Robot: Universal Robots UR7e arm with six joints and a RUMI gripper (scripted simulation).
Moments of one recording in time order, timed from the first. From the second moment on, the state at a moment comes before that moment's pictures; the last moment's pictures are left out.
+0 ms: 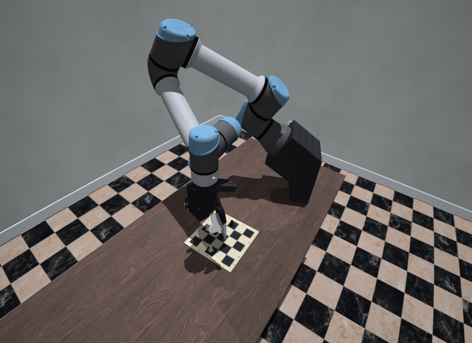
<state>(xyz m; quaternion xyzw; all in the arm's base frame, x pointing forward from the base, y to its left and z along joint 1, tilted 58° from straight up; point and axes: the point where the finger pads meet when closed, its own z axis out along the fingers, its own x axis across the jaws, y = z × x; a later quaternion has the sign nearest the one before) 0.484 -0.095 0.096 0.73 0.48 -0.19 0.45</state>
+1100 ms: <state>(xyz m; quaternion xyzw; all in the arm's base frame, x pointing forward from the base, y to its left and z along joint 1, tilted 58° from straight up) 0.490 -0.126 0.075 0.87 0.01 0.08 0.48</state>
